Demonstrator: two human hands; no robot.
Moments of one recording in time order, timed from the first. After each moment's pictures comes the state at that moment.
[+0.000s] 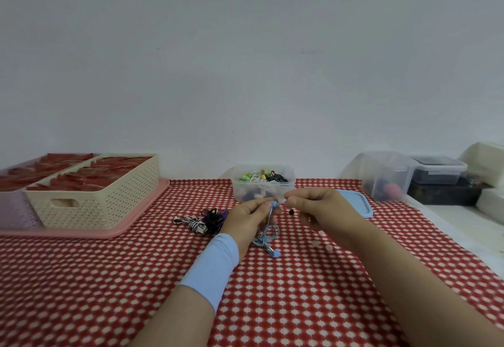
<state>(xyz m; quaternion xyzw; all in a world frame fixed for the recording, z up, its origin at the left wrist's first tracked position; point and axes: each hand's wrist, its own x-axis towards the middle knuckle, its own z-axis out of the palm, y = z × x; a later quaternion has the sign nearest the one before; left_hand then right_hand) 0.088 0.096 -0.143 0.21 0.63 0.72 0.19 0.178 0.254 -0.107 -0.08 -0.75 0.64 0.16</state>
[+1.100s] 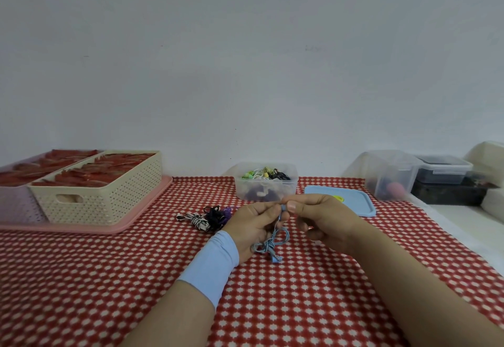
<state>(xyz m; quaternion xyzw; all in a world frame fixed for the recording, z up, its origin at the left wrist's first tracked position) 0.093 0.091 -0.141 0.25 0.55 0.74 0.31 0.178 0.250 -0.115 -0.06 -0.71 0.70 0.06</state>
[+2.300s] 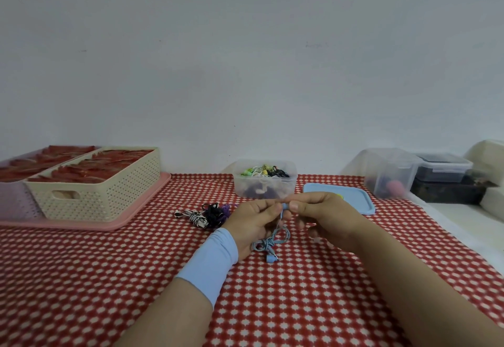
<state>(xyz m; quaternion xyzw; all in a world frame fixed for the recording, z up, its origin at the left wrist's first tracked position) 0.093 0.094 -0.142 0.25 0.58 0.72 0.29 0.182 0.252 -0.115 -0.06 -0.72 0.69 0.07</state>
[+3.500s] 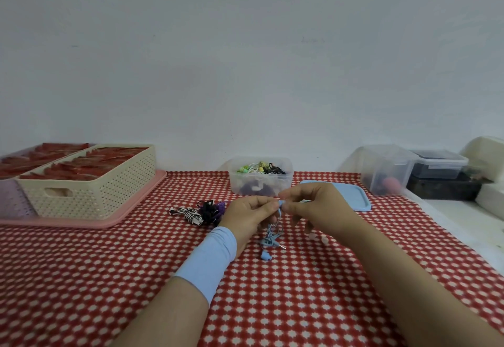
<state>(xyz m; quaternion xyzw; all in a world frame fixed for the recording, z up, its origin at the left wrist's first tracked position) 0.086 0.099 -0.152 0.25 0.65 0.69 0.18 0.178 0.254 -0.116 -0.06 -0.83 0.53 0.18</state>
